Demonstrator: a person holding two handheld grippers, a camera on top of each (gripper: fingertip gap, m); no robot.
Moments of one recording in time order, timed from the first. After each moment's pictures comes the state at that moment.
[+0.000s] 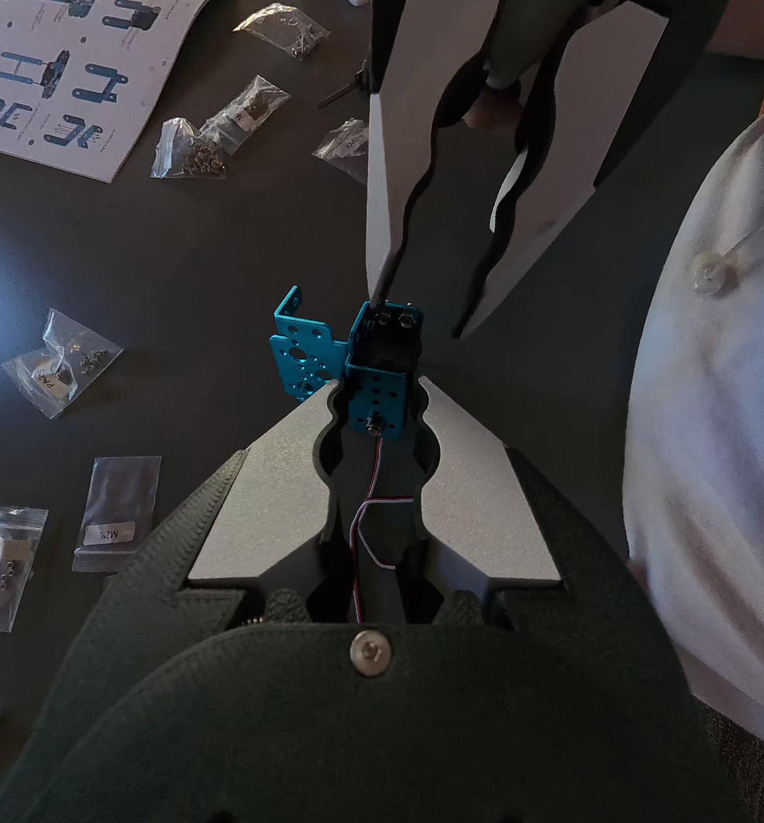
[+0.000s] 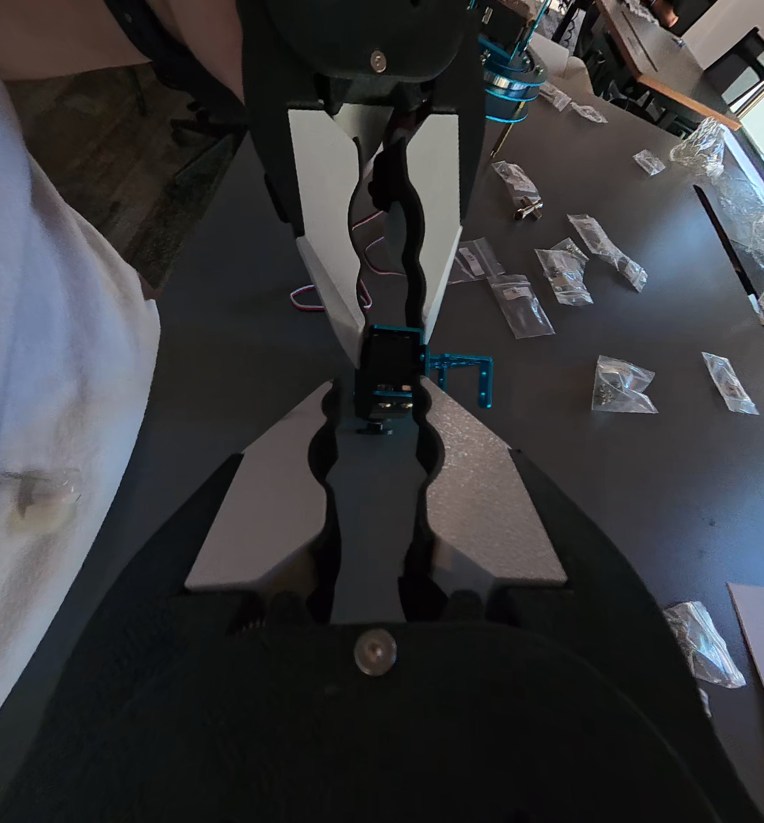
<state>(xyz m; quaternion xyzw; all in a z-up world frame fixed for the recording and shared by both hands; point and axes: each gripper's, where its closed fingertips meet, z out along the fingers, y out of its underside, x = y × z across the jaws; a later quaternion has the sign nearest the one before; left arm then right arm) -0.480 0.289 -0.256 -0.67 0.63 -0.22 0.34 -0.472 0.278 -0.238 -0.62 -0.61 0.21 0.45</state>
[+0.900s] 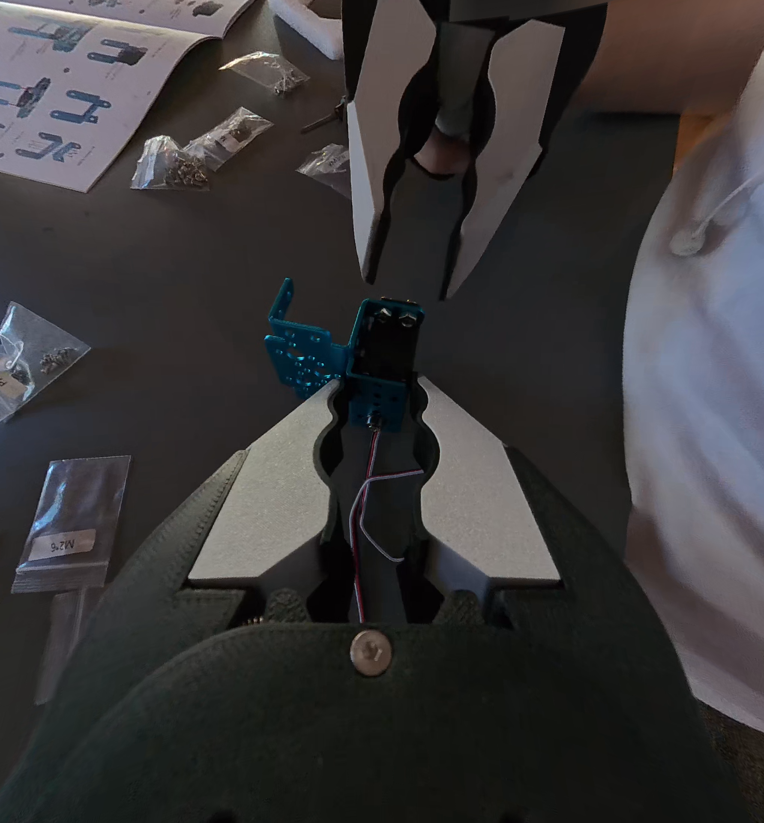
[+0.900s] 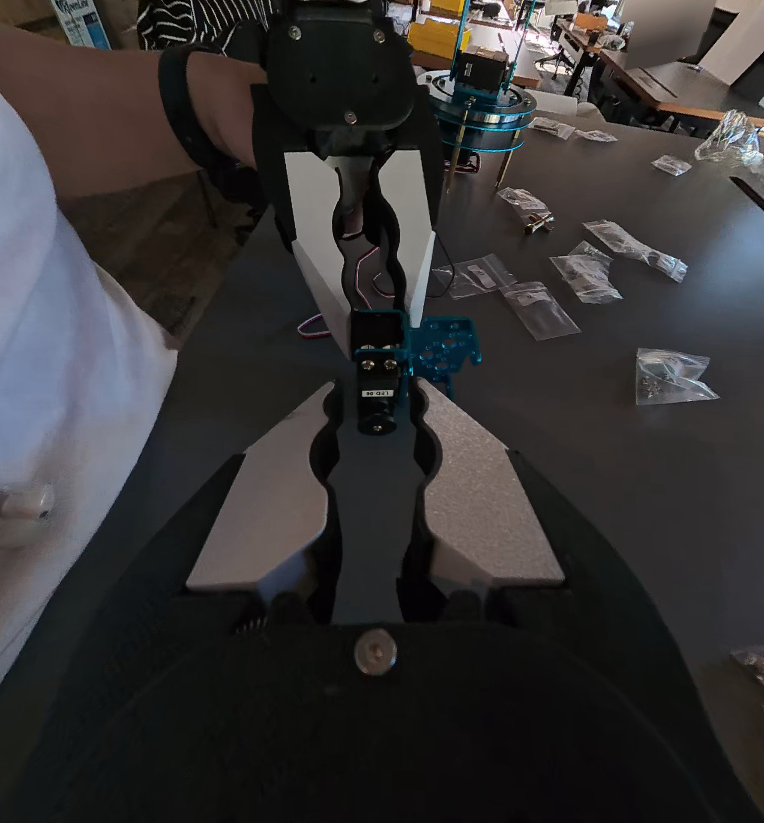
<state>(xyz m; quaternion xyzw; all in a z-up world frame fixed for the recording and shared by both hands) -0.489 0.286 -0.260 -0.64 0.62 -0.30 0.35 -0.469 0.282 -0.238 -0.62 -0.55 0.32 0.45</state>
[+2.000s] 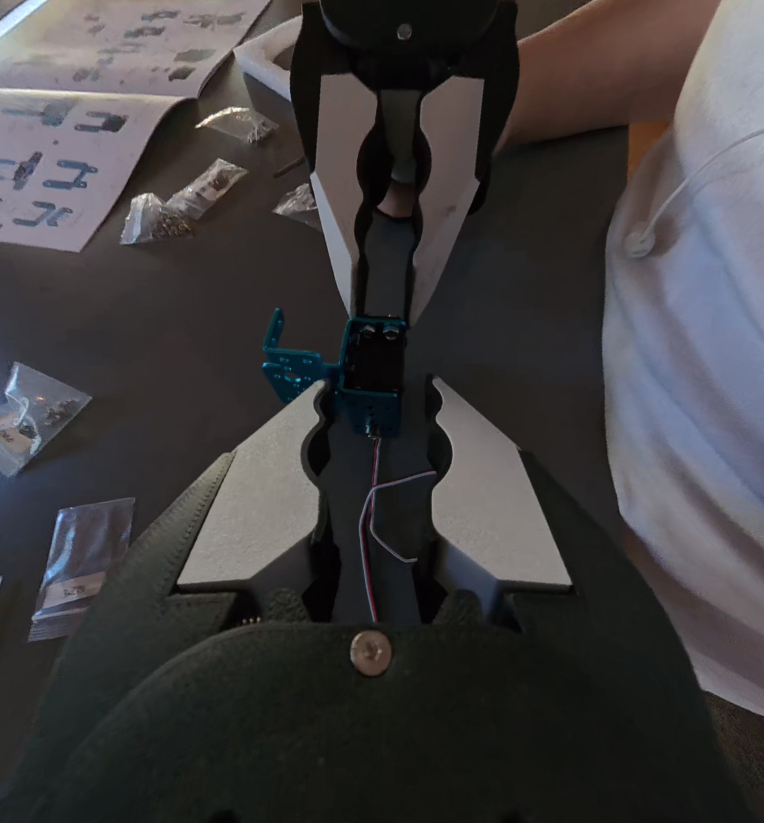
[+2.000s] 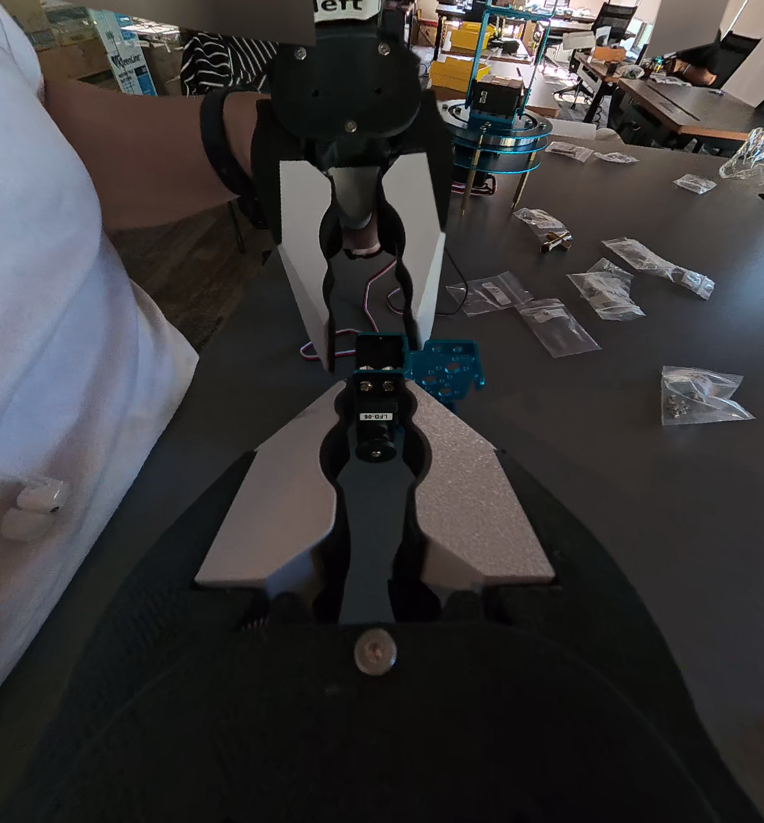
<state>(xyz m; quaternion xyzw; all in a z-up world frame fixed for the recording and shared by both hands) -0.484 0.277 -0.250 -0.60 0.65 -0.31 0.36 -0.475 0.279 -0.237 -0.60 -0.55 0.35 0.45</state>
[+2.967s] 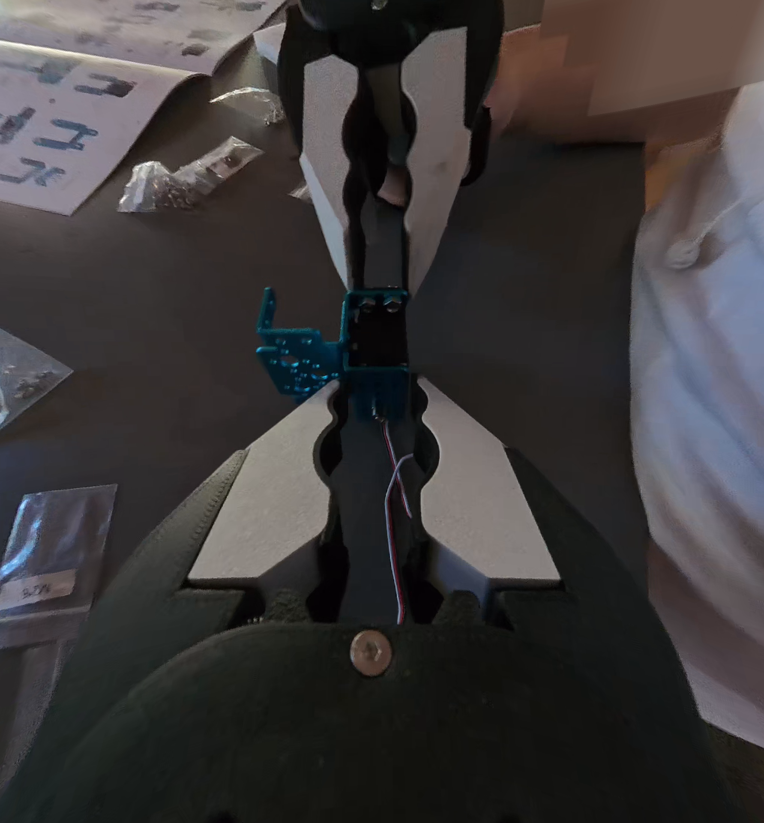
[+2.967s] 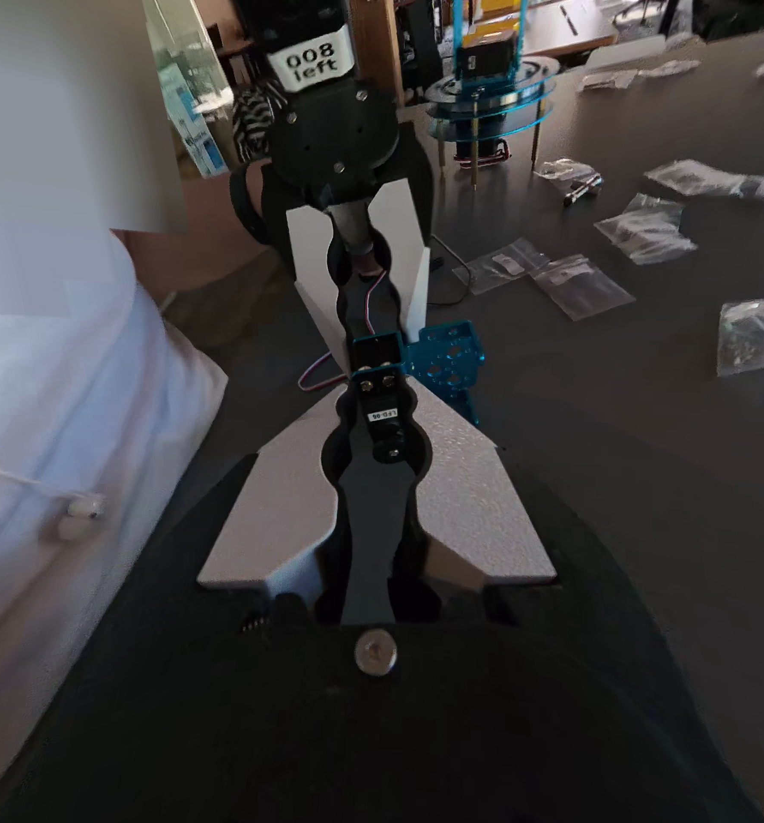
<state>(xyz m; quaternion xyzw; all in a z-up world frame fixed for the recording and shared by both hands) -0.482 0.292 -0.262 -0.62 0.61 -0.35 0.35 -0.469 0.294 -0.236 -0.64 -0.50 0.45 0.37</state>
